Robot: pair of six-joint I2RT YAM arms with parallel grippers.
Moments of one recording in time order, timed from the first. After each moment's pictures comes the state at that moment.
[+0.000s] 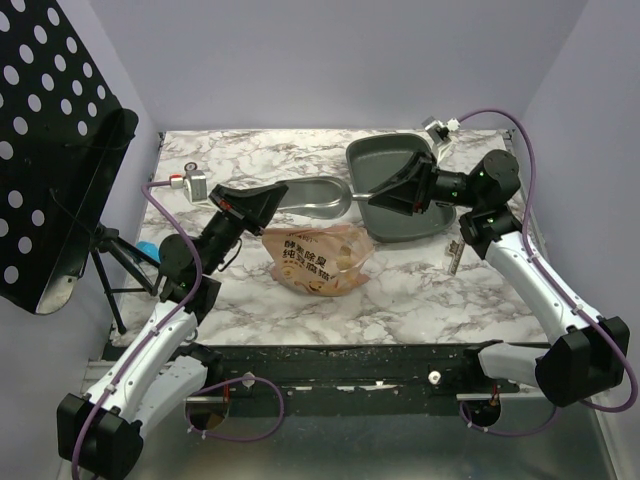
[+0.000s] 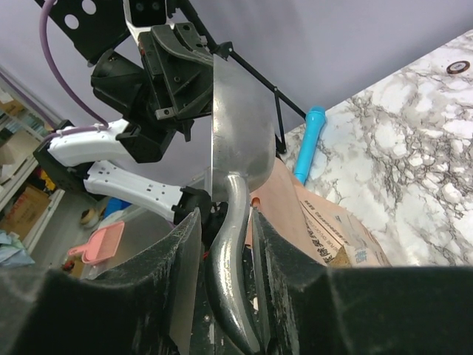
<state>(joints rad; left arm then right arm) -0.38 0.81 0.61 0.69 0.31 -0.77 0.31 1.23 1.04 0.44 -1.10 0.74</state>
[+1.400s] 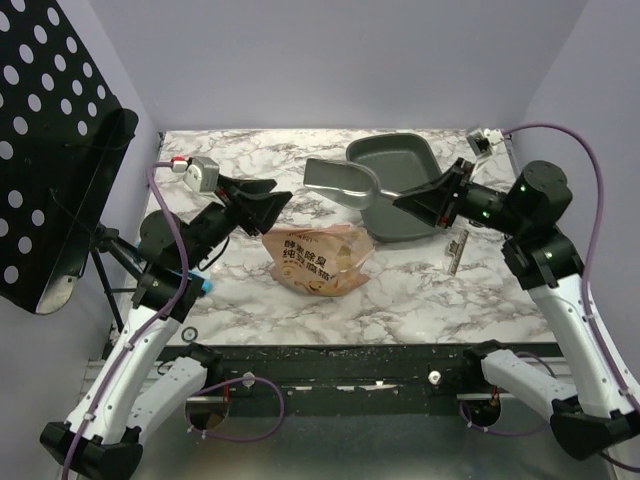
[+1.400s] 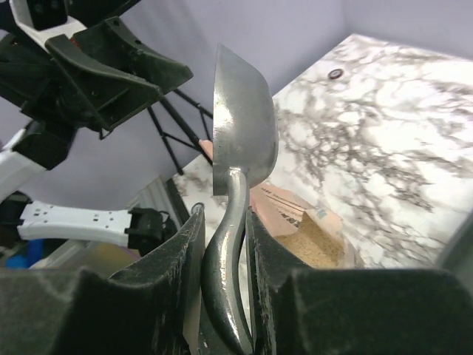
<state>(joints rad) -0.37 0.76 0.84 0.24 0.41 -0.50 0.32 0.98 1.17 -0.18 -0.82 0.46</state>
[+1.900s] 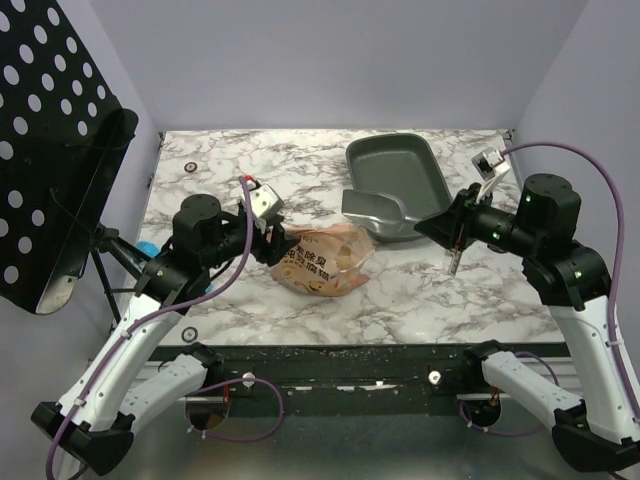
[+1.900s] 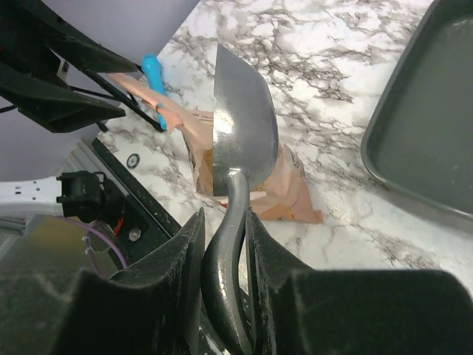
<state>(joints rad) -0.49 0.84 1.01 -0.42 0.43 0.09 0.32 0.88 1.30 -0.73 -0.55 0.25</state>
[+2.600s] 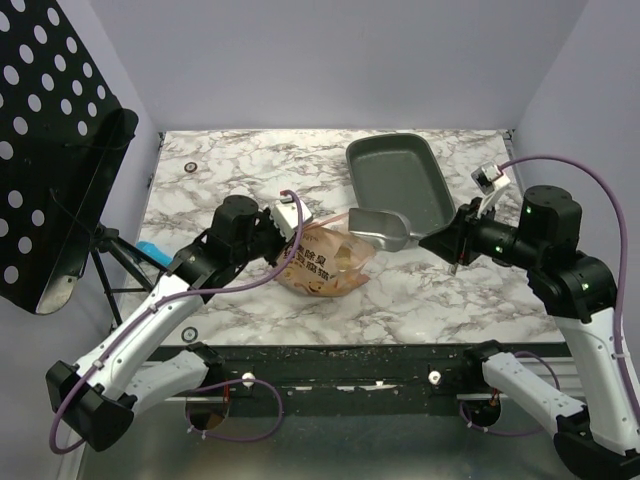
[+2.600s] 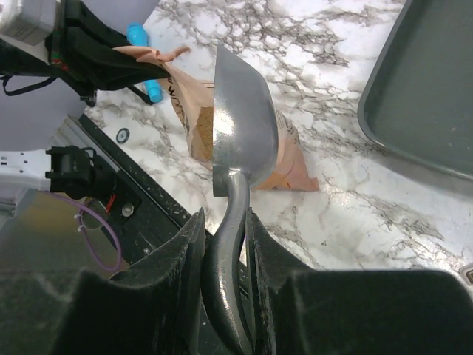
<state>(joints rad) -0.60 0.99 0.96 -0.45 0.27 0.31 0.33 0.82 1.29 -0.88 -0.51 0.20</state>
